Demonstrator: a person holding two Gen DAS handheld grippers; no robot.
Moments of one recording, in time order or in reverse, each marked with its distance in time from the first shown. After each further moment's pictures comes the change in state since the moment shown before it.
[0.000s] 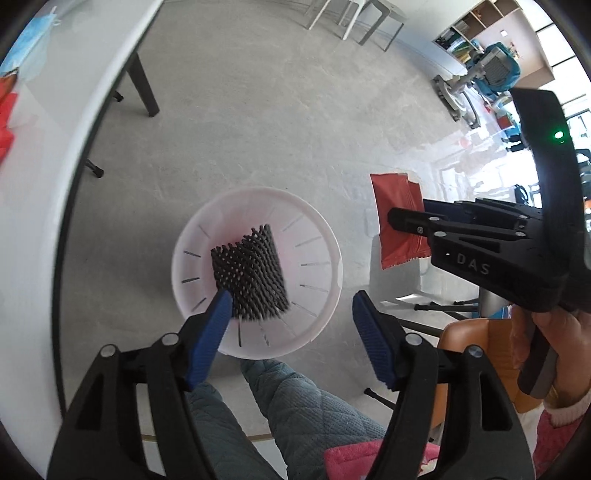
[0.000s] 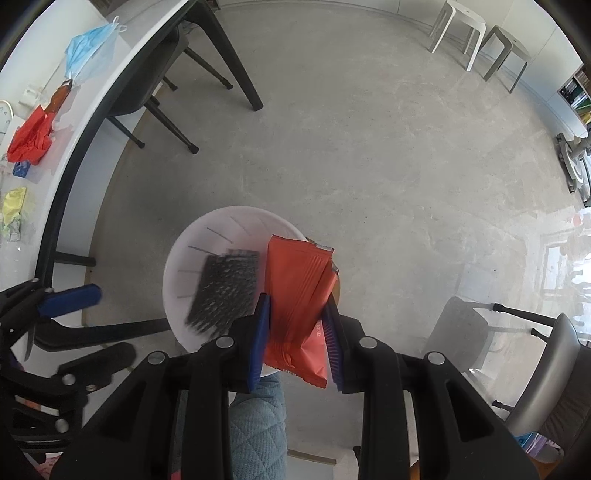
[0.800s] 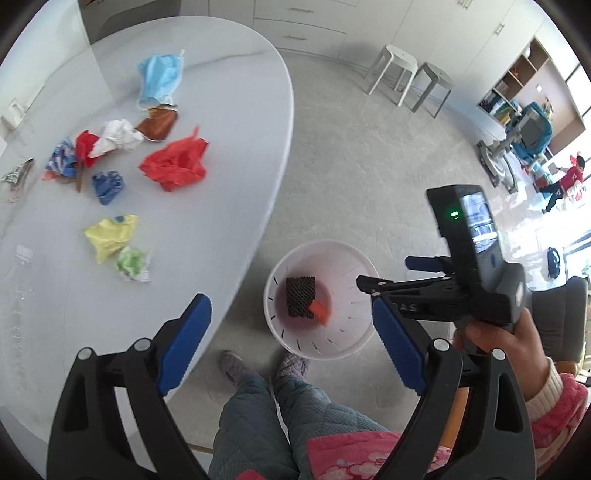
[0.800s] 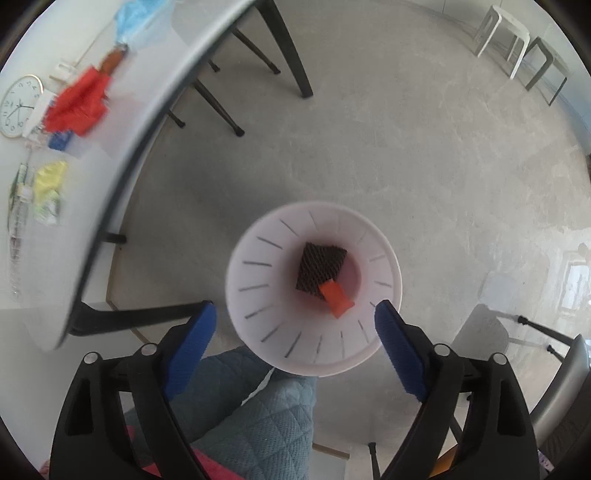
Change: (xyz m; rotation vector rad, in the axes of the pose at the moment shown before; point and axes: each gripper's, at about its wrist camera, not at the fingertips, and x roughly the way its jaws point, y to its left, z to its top) left arm -0.148 0.040 -0.029 -0.154 -0.227 0.180; right arm -0.011 0.081 0.016 -0.090 0.035 0.104
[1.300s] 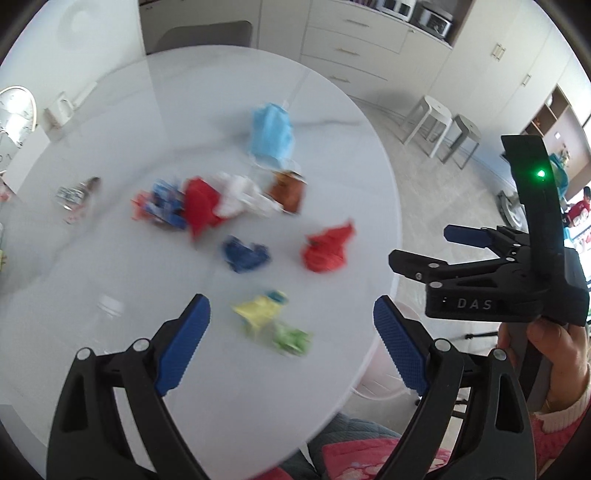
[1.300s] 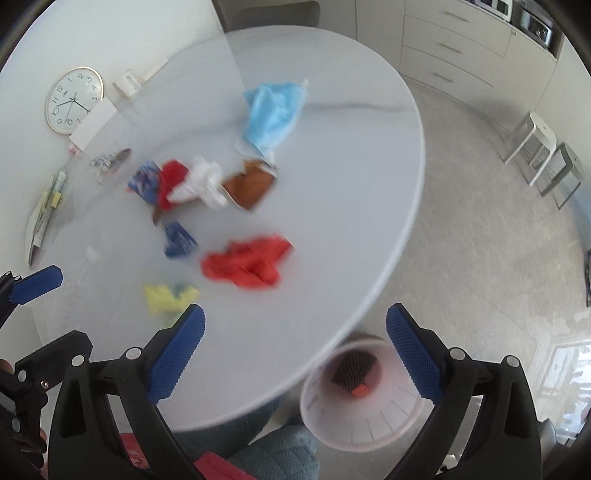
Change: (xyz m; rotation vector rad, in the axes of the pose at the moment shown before) left arm -0.055 0.164 0.051 -0.096 -0.144 0.064; right arm -0.089 0.179 0.120 -0.202 -0.230 -0.016
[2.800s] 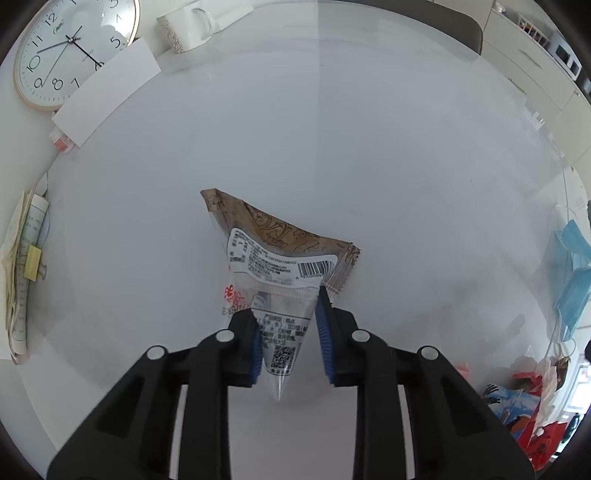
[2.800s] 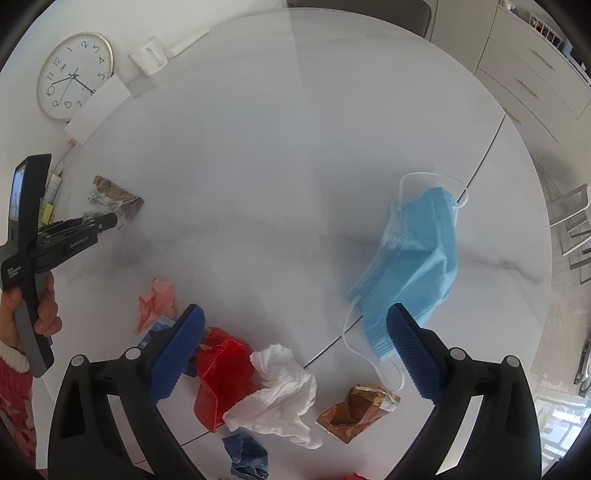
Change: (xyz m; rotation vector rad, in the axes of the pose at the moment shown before) left arm 0.151 0.308 0.127 -0.340 0.110 0.345; right arm 0.128 0.111 0.200 -0.182 0.102 0.042
